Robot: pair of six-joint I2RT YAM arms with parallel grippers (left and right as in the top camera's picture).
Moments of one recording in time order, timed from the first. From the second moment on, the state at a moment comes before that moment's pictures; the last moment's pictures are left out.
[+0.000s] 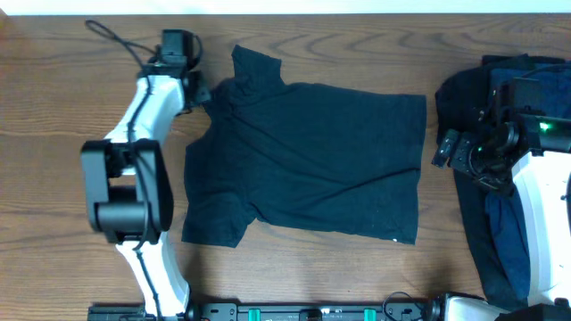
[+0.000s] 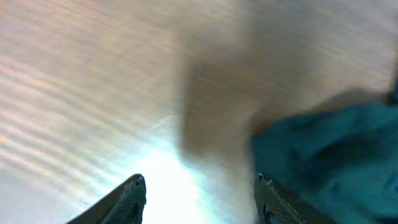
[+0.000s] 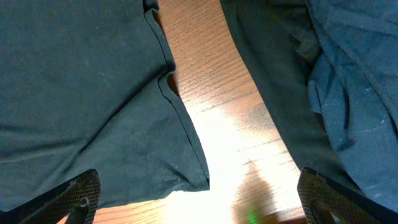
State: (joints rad) left arm 0.01 2.06 1.56 -0.68 -0.16 -0.36; right arm -0.12 1.41 1.27 -1.24 -0.02 0.36
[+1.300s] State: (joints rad) left arm 0.07 1.93 1.21 -0.71 0.07 -0.42; right arm -0.12 1.41 1.27 -1.24 -0.02 0.36
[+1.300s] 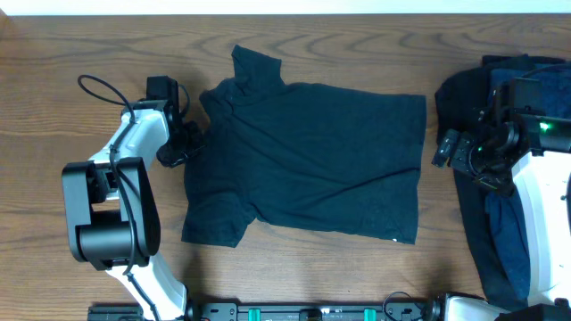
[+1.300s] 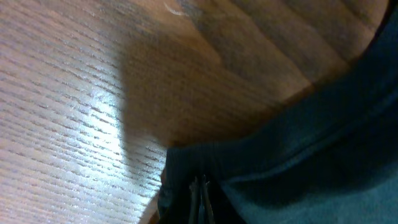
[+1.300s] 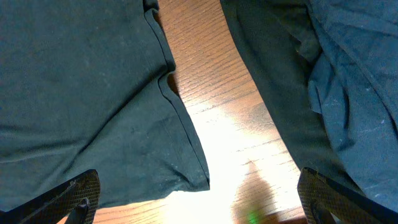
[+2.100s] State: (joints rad) left arm 0.11 1.92 1.20 -0.87 -0.05 -0.59; right arm -0.12 1.41 1.27 -1.24 -0.02 0.36
